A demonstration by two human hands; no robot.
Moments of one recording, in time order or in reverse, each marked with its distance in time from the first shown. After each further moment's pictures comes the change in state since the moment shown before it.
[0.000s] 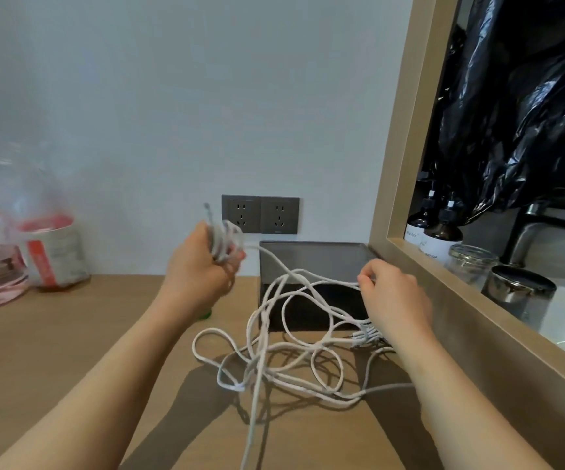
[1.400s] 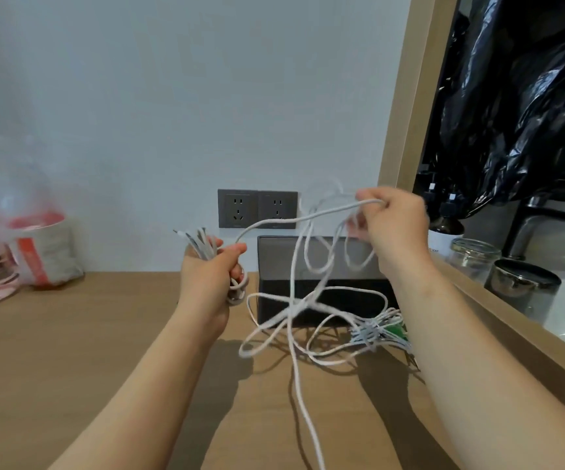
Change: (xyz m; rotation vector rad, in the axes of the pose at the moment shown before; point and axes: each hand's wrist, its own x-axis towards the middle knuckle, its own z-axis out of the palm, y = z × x) left_hand -0.006 0.005 0.028 -0.893 0.185 -0.454; right_hand 0.042 -0.049 -0.034 0.960 0.107 0.095
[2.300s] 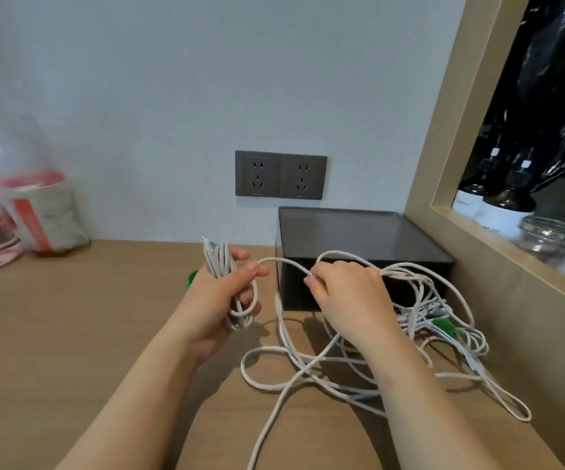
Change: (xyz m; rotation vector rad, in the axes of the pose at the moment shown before) left_hand 0.014 -0.042 -0.052 0.043 -0.248 -0.174; right_hand -0.050 0.093 0.055 -1.133 -0.529 -0.366
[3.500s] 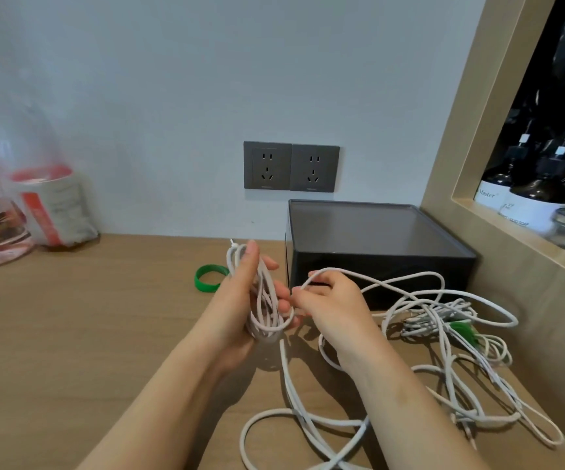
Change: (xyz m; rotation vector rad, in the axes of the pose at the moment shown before) left_hand -0.007 -0.010 0.014 -0.088 -0.057 -0.118; right_hand -0.008 -0.030 0.018 1.169 -0.182 0.529
